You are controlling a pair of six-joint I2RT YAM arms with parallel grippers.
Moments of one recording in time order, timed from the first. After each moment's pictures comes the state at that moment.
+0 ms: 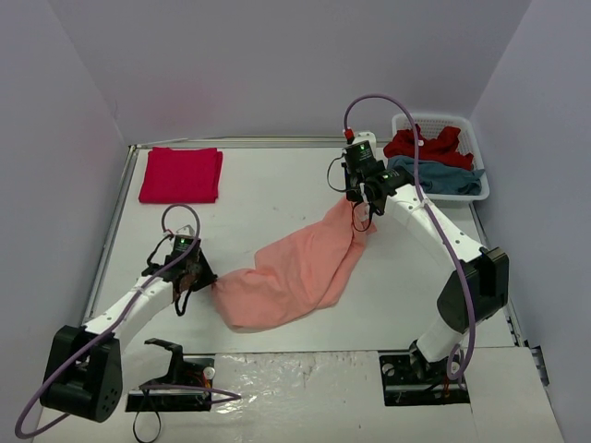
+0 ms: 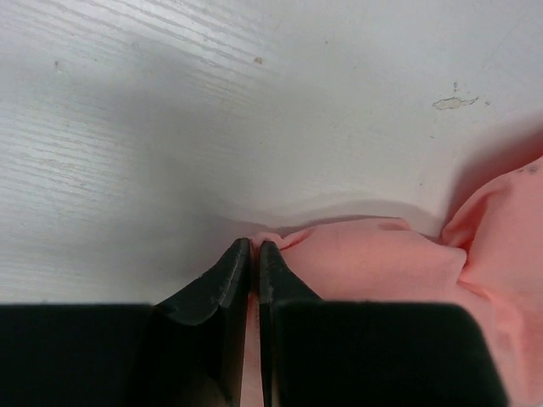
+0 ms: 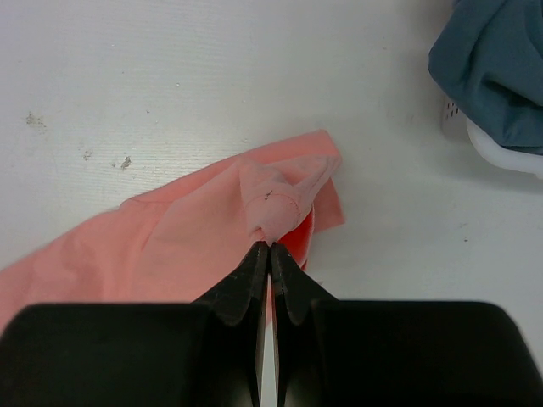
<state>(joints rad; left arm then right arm) -0.24 1.13 0.51 -0.35 -0.03 -0.68 0.47 1.63 1.48 -0.66 0.35 0.25</state>
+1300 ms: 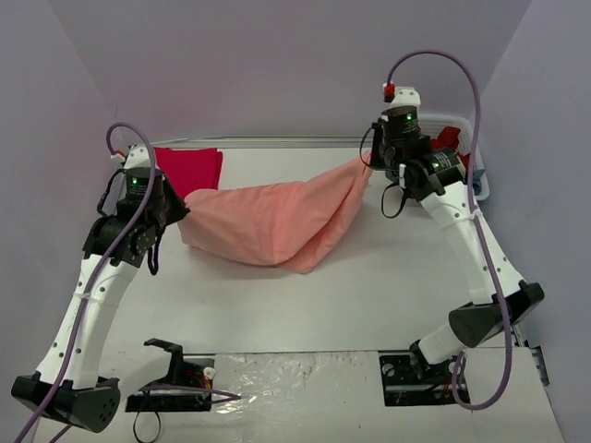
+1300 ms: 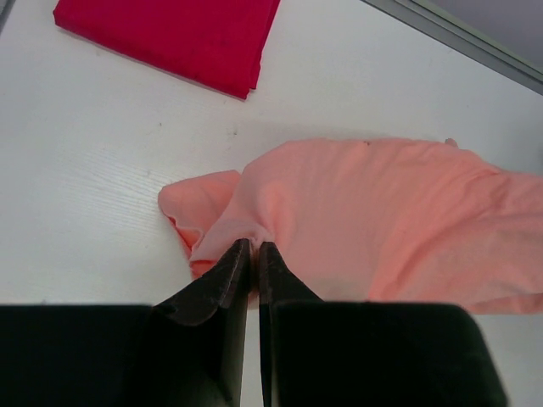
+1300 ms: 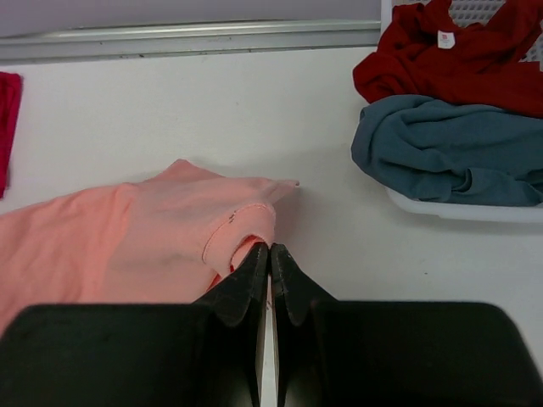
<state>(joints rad) -0.24 1.08 1.31 -0.80 -0.24 -0.54 0.42 1.55 1.81 -0.81 0.35 0.26</state>
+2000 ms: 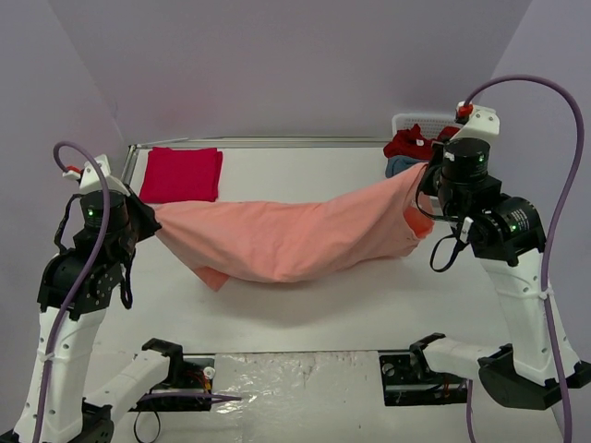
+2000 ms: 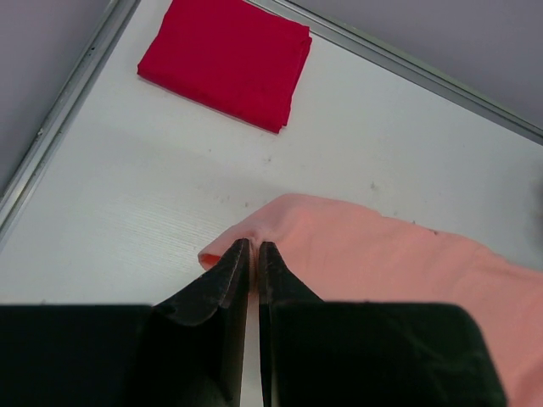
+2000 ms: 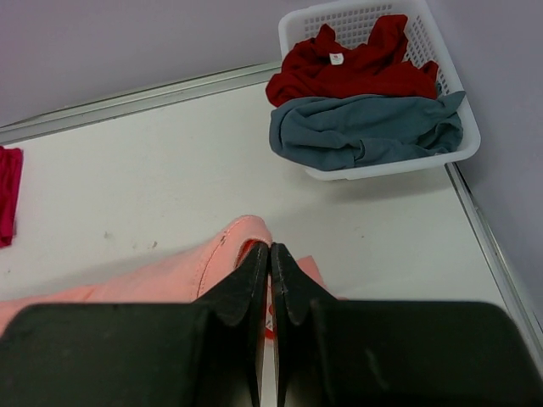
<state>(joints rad) -0.24 0.87 1.40 -0.97 -0.35 -0.48 0.42 1.17 1.74 -0.97 0.52 0.34</state>
